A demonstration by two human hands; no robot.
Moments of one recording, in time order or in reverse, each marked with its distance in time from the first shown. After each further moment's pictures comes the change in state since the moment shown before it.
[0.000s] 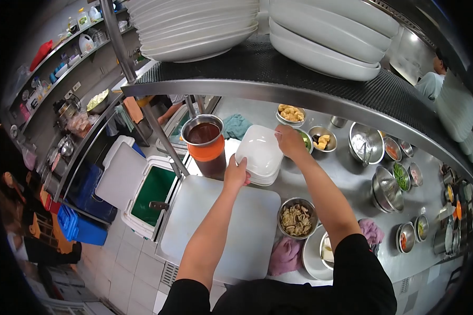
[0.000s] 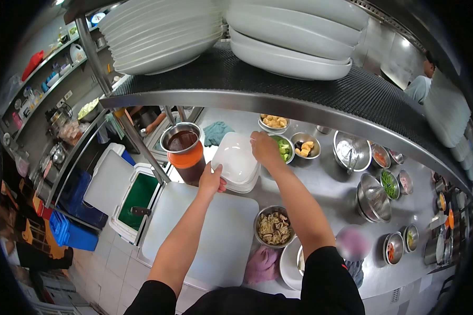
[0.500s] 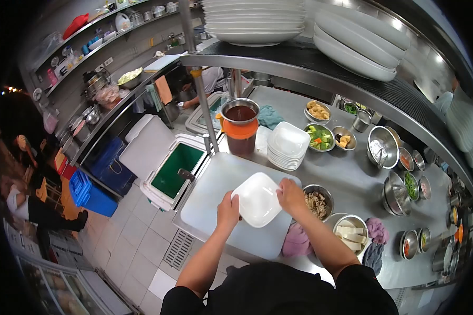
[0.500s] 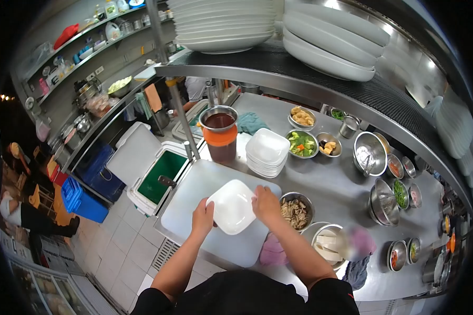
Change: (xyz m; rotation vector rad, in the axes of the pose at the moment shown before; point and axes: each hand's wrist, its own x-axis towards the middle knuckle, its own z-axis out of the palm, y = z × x) left_hand -0.203 -0.095 -0.090 0.066 0.223 0.015; right_hand -0.218 -0.104 0.041 0.062 -0.159 -0.008
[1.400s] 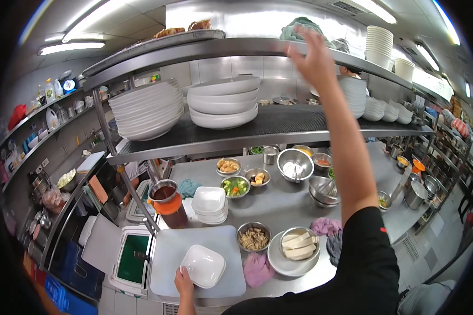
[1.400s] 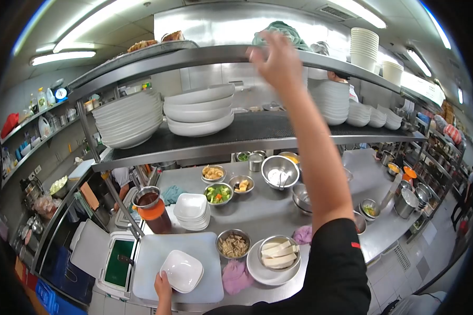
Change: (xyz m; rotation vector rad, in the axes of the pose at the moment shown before) left_hand -0.017 -0.079 -0.006 0.107 0.172 0.275; right_hand 0.052 -0.101 -0.546 -0.662 1.292 -0.487
